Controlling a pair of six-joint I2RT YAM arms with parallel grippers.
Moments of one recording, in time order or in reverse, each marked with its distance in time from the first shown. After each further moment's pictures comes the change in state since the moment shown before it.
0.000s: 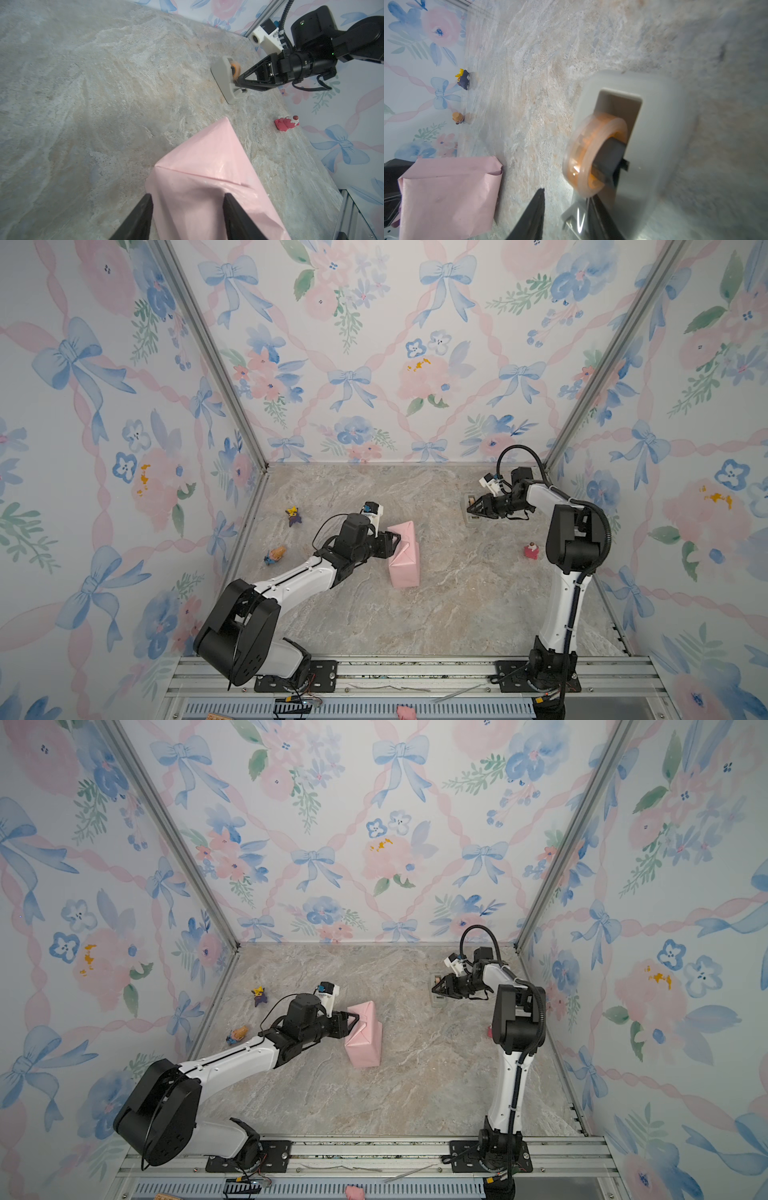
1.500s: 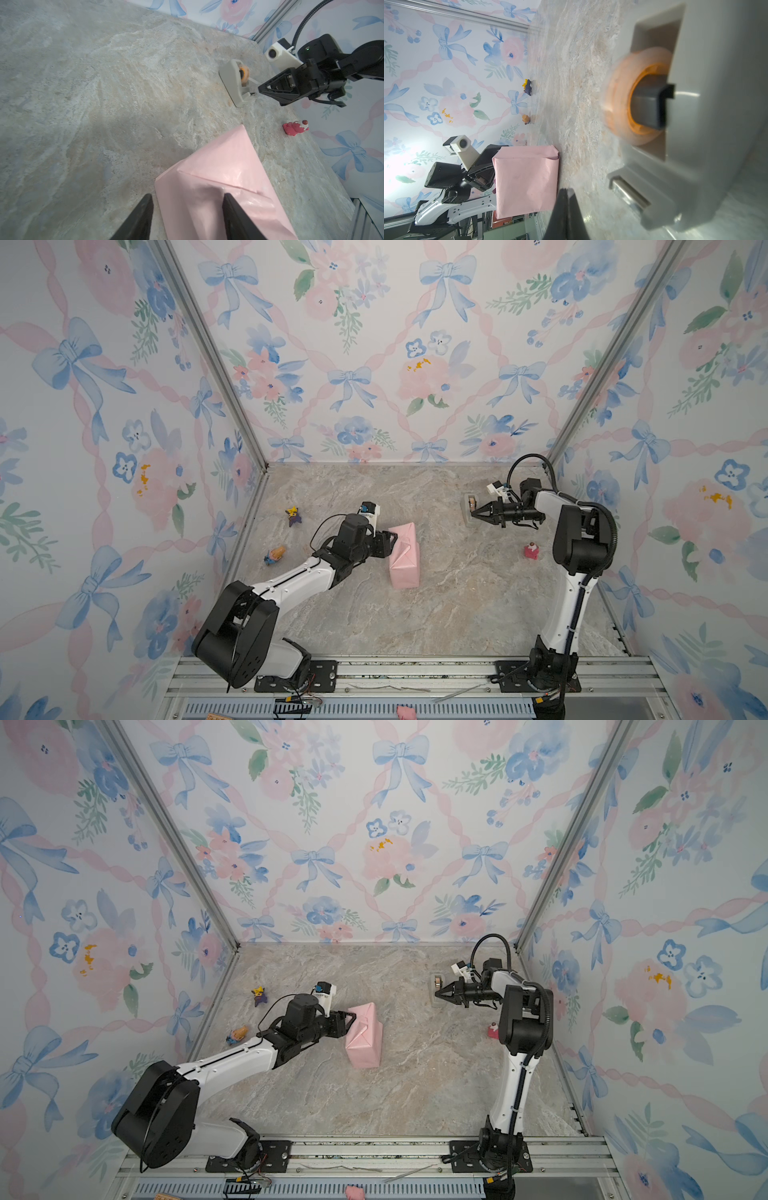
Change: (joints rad) left arm 0.010 -0.014 -0.009 -0.006 -0.039 0.000; right arm -0.070 -0.064 -0.164 0.032 -0.330 0.122
